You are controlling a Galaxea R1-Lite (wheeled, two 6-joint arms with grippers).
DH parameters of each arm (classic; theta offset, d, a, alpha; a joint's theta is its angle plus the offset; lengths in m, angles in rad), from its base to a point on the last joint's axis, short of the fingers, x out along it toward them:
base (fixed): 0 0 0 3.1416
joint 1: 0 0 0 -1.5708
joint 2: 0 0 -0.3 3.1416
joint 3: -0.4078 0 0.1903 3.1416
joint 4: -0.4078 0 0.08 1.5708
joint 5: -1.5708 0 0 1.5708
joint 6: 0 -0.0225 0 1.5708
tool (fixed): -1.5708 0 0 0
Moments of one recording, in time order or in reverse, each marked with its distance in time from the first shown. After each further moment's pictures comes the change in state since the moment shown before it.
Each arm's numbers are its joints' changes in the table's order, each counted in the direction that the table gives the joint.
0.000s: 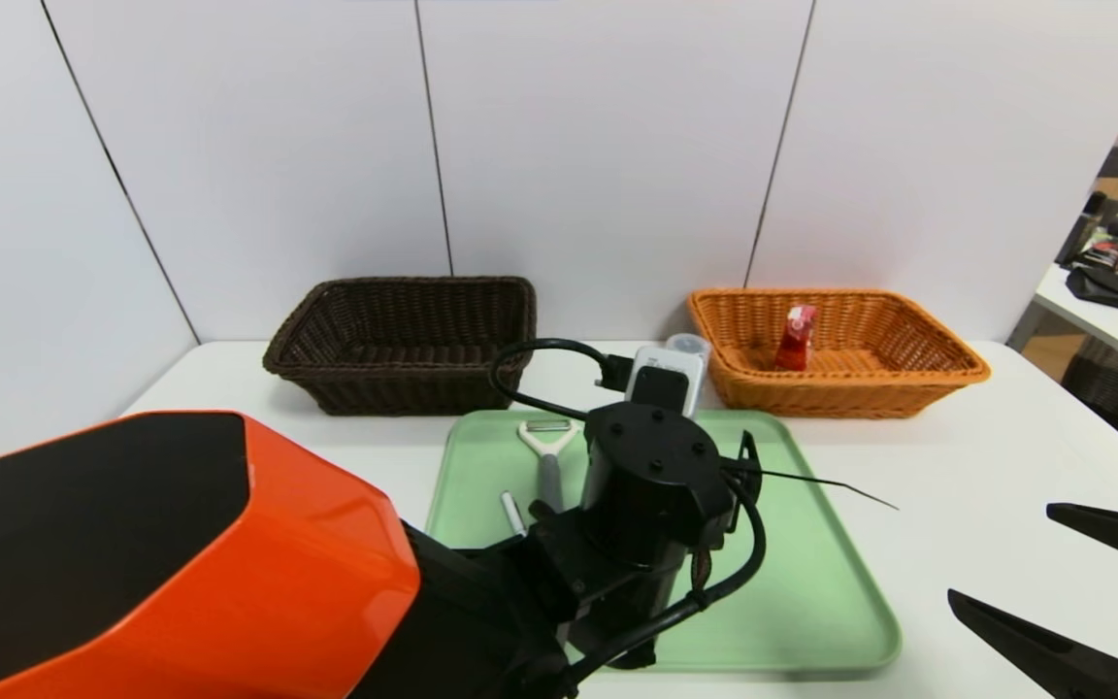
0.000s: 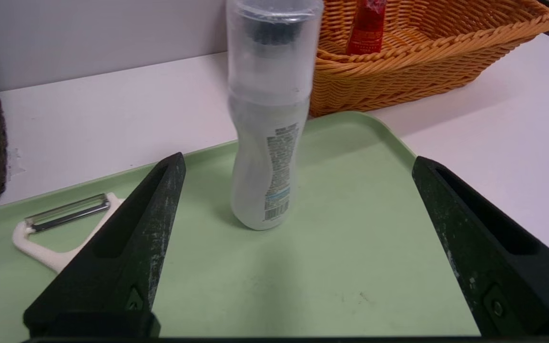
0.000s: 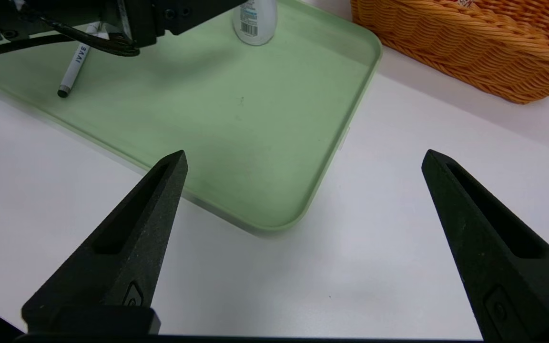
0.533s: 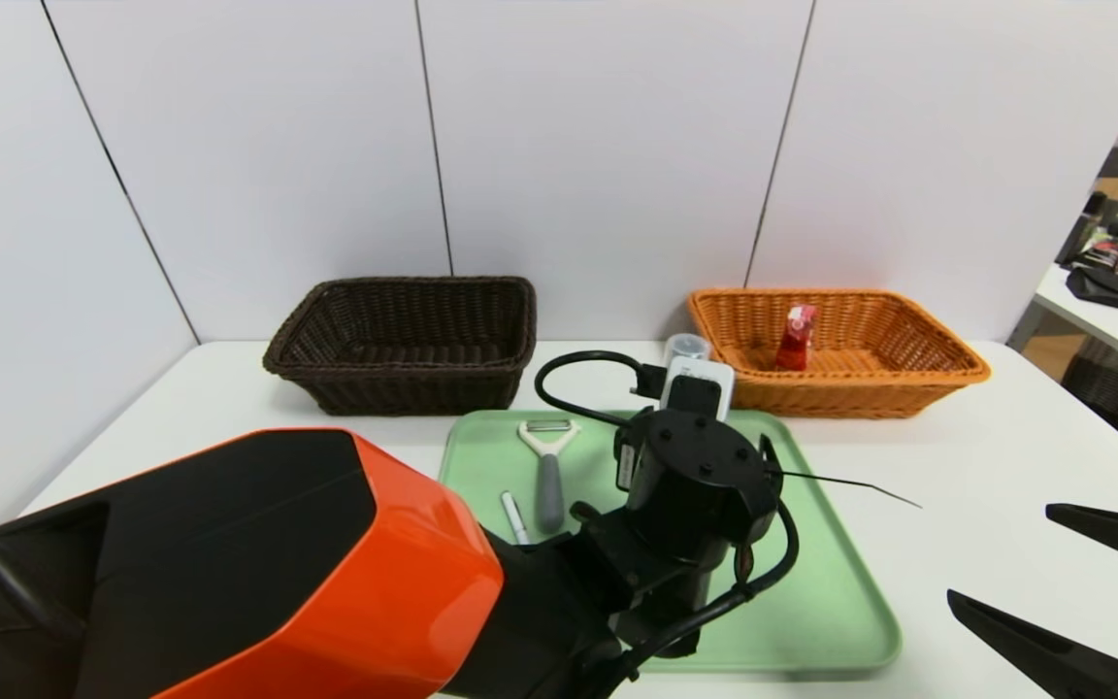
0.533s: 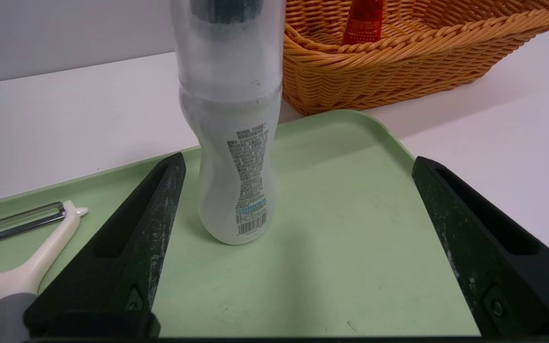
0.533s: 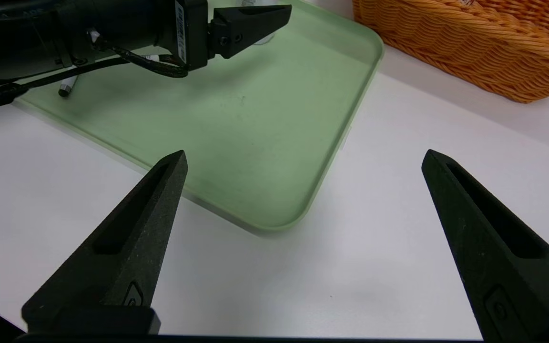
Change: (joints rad) left arm 0.007 -0.106 -0.134 -0.039 -0.026 0.001; right arm 0.000 -0.001 0.000 0.000 -0.002 -0.001
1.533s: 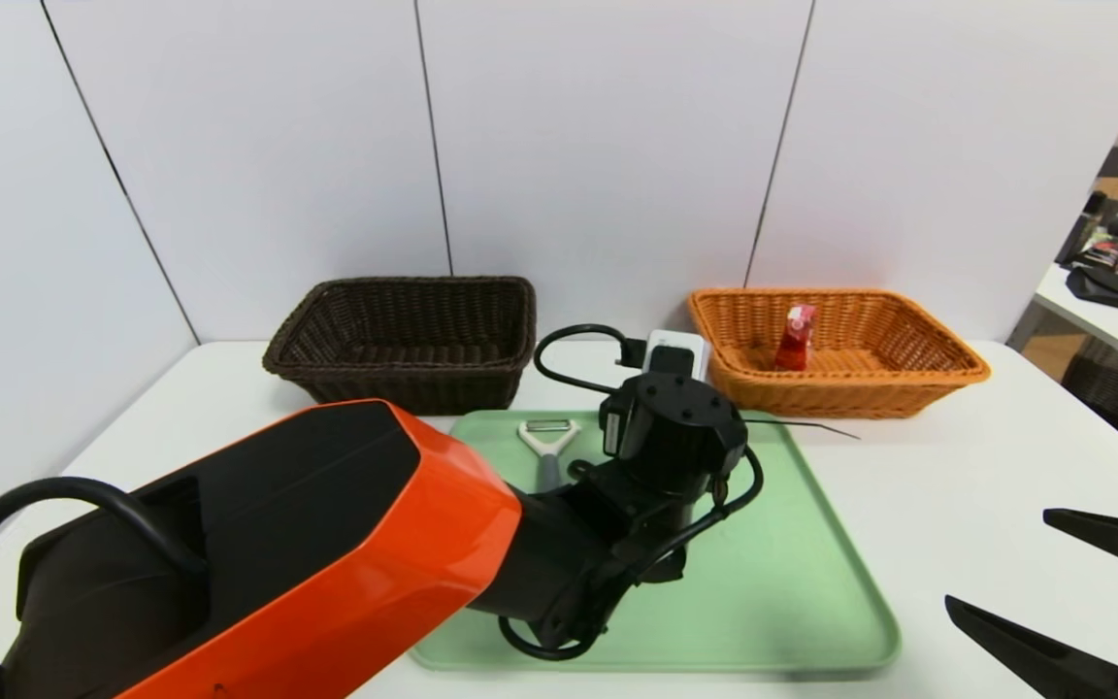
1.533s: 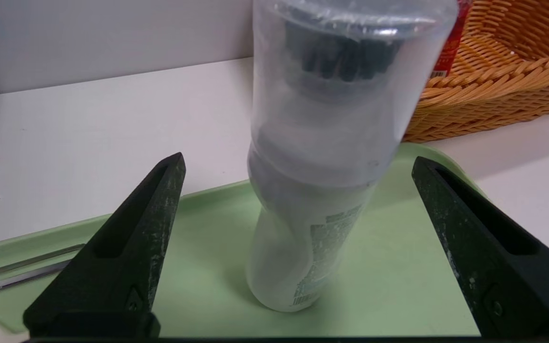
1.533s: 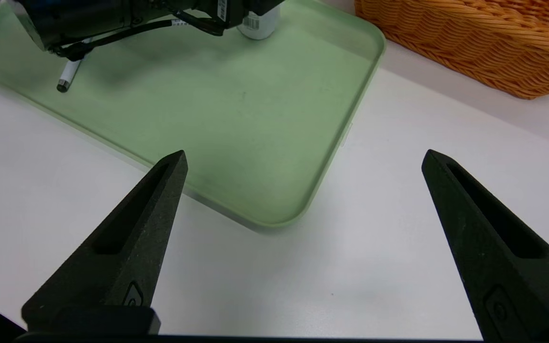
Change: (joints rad) left arm -0.086 -0.091 -0.165 -0.079 -0.001 -0.001; right arm 0.001 -0.003 0.008 0.000 -0.003 -0.001
